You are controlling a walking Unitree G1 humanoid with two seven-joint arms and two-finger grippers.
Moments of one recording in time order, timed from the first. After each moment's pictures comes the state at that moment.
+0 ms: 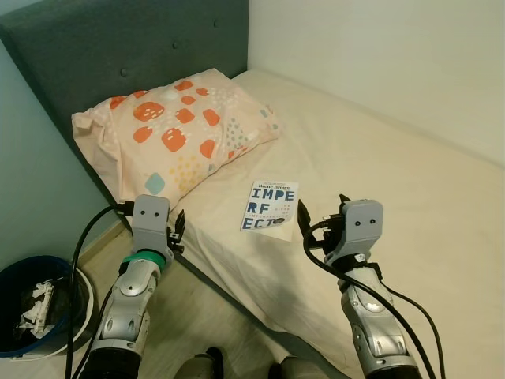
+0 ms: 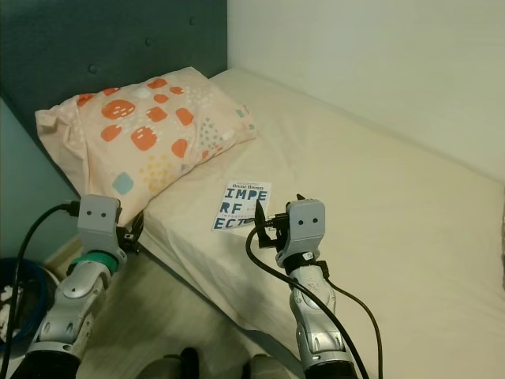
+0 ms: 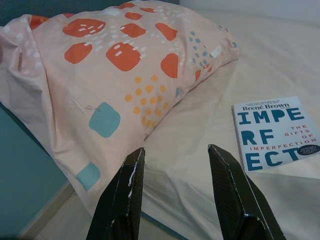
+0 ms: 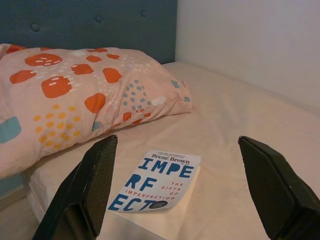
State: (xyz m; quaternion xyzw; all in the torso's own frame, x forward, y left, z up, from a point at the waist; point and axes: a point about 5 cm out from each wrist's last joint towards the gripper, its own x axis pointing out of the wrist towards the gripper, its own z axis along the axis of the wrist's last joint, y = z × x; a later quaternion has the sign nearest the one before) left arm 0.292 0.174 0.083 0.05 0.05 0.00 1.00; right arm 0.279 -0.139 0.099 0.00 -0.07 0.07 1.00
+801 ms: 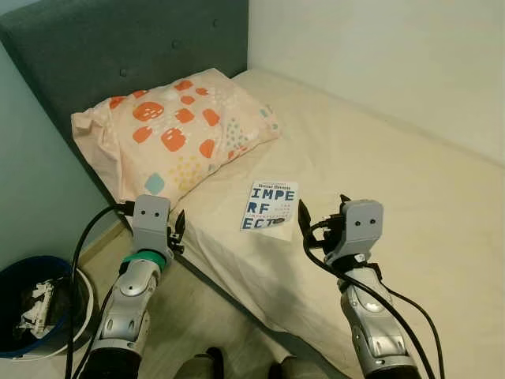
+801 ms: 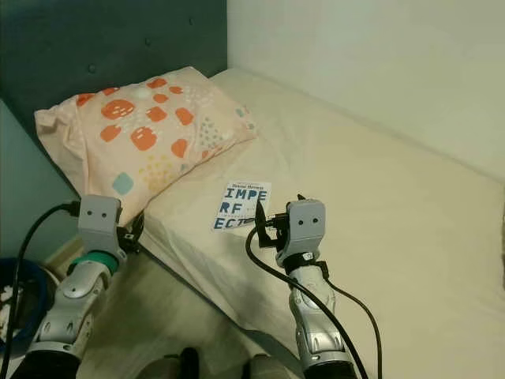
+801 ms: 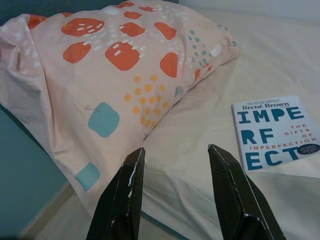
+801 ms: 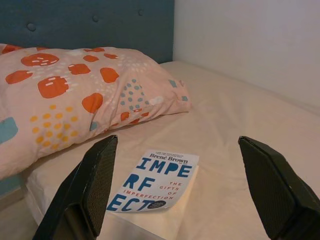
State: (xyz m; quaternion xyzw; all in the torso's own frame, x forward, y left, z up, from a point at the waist) left arm 0.293 0.174 0.083 0.05 0.05 0.00 1.00; right arm 0.279 -0.139 0.099 0.00 -0.07 0.06 1.00
